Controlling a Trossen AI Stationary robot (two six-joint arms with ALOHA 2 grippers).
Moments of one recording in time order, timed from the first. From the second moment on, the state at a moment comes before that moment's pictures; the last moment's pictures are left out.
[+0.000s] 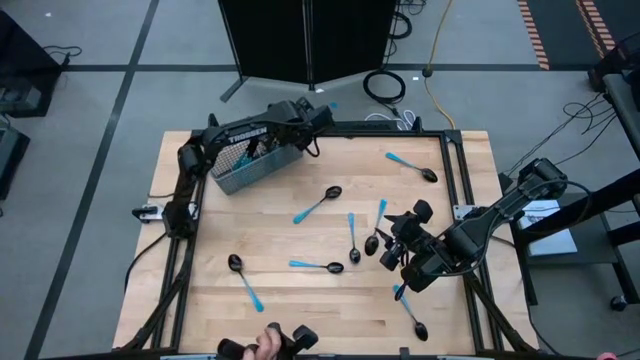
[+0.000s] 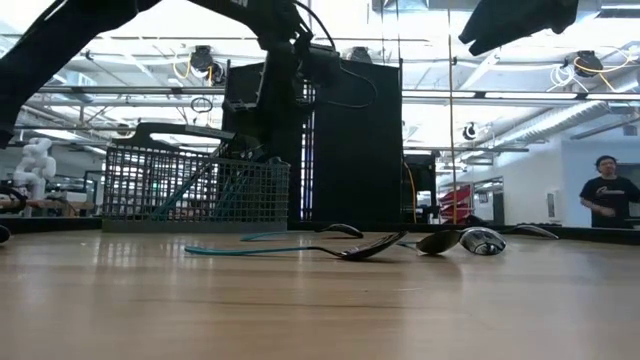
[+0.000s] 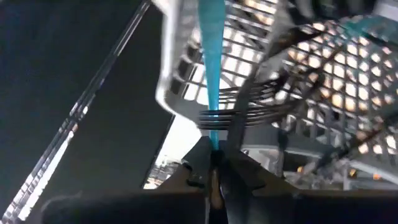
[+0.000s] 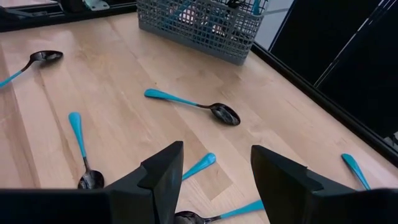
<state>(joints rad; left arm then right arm) 0.46 2.10 1.97 -1.33 -0.84 1.27 0.61 1.37 1.11 -0.92 0.97 1.01</state>
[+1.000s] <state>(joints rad) 0.37 1.90 1.97 -1.38 -0.67 0.82 0.61 1.37 1.11 -0.95 0.97 1.00</state>
